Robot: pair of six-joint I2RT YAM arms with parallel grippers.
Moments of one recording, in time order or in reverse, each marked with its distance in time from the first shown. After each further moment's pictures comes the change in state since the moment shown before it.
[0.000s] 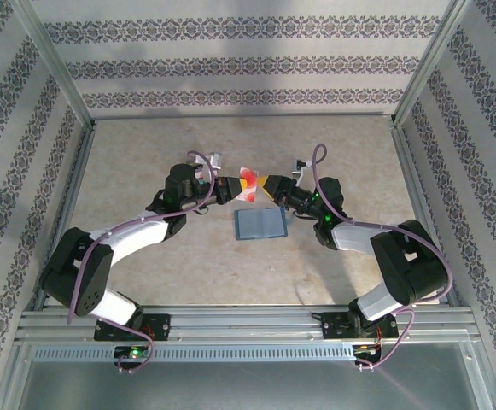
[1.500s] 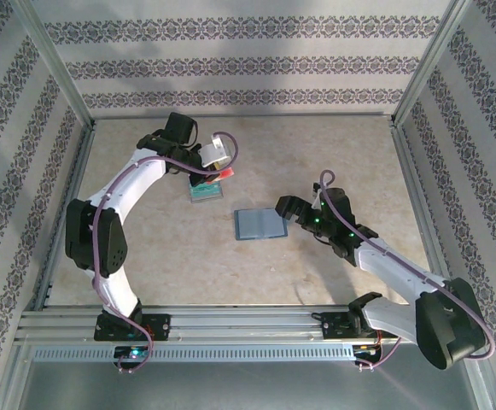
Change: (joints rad) left arm 0.190 0.300 0.750 -1.229 -0.043 1.566; right arm 0.014 -0.427 -0.032 -0.965 0.399 -0.393
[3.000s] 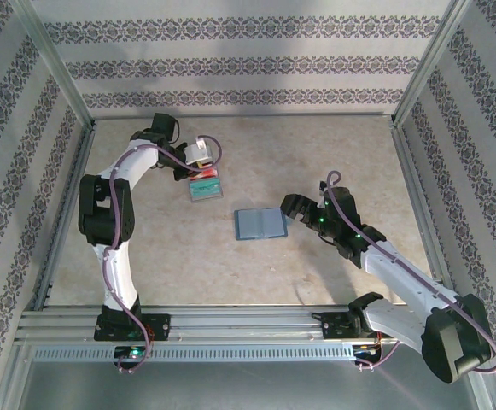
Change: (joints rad) left arm 0.175 0.264 0.107 0.030 0.051 0.285; right arm 0.002 -0.081 0.040 -0.127 0.084 -0.021
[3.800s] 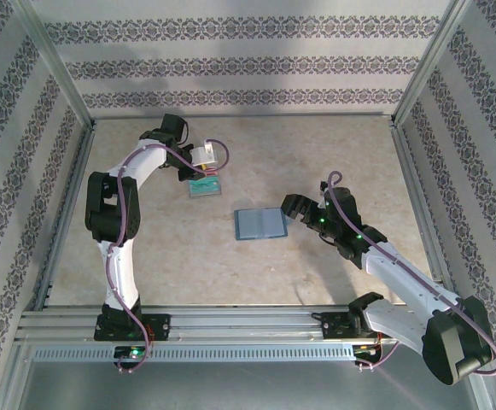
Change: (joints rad) left arm -0.050 0.043 0.031 0.004 -0.118 0.022; right arm 0.000 -0.013 0.000 -0.010 0.000 0.000
